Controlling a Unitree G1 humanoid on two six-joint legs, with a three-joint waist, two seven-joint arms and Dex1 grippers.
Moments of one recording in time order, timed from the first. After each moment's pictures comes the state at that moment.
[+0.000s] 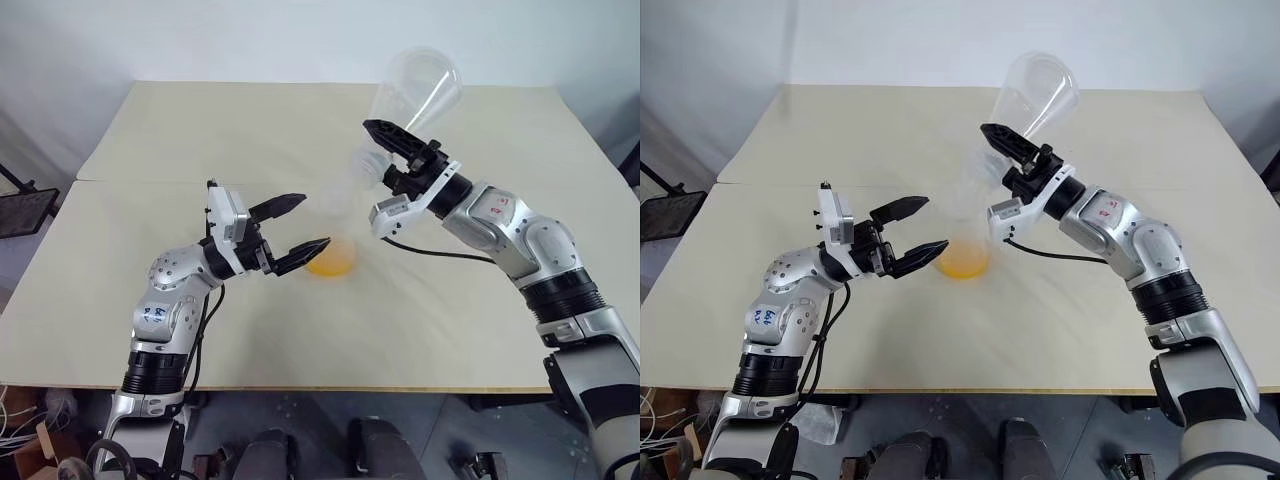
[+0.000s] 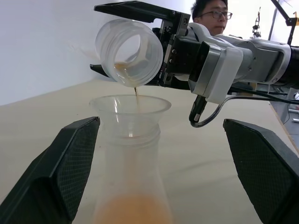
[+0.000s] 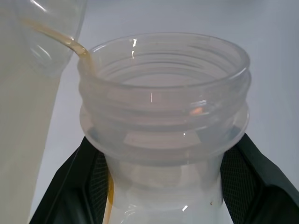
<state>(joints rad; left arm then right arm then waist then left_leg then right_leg) -0.49 0.35 0.06 -0.03 -0.49 0.19 -0.90 -0.90 -0.66 0.31 0.32 -0.91 -0.58 -0.08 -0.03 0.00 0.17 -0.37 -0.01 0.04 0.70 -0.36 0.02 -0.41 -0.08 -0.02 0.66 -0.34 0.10</state>
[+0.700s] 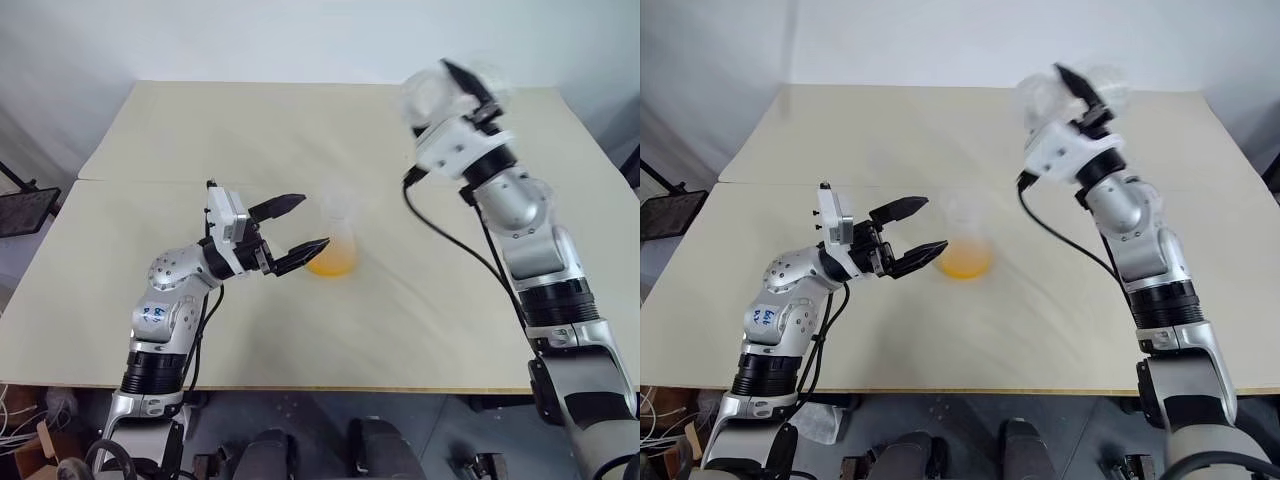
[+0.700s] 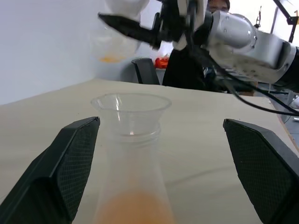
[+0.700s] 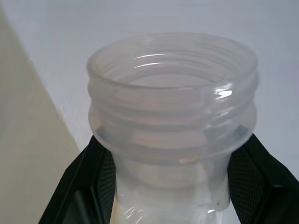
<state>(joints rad) -0.49 0.36 0.06 -0.03 -0.49 0.20 -0.91 -0.83 -0.54 -0.02 0.20 -0.25 -0.15 0.22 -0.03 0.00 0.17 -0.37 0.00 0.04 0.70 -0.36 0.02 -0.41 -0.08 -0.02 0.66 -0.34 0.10</state>
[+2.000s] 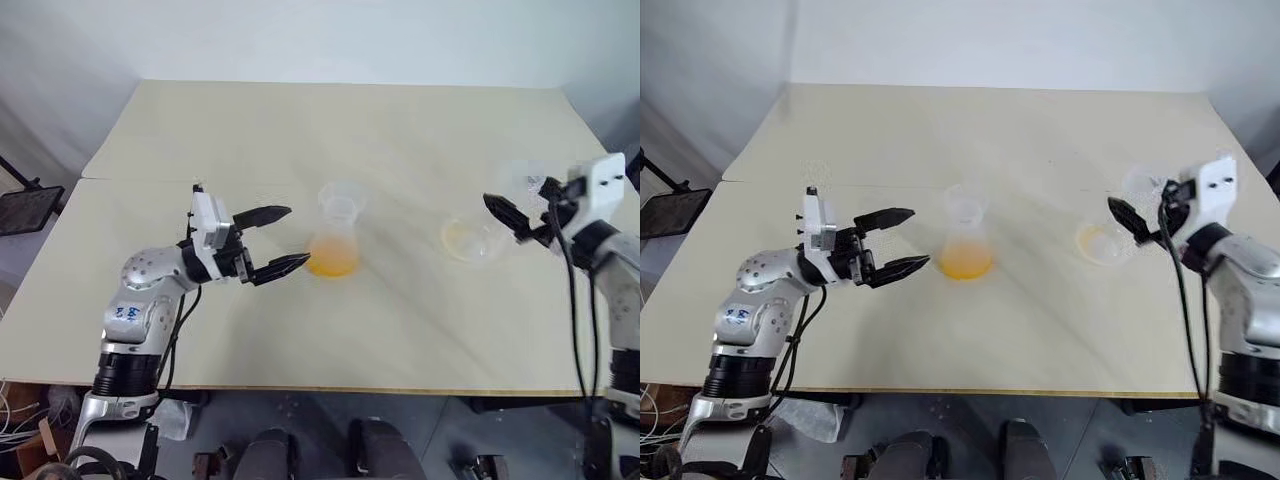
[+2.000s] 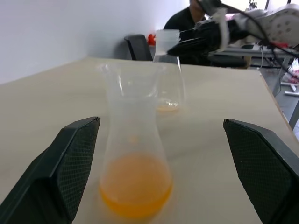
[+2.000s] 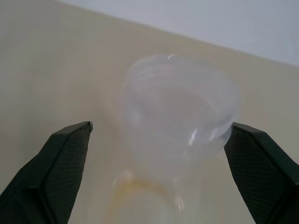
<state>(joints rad) -0.46 0.51 0.08 -0.02 -0.51 0.22 -1.03 -0.36 -0.77 -0.38 0.02 0.44 0.46 0.78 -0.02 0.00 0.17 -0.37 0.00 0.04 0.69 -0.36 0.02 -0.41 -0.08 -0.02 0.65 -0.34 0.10</state>
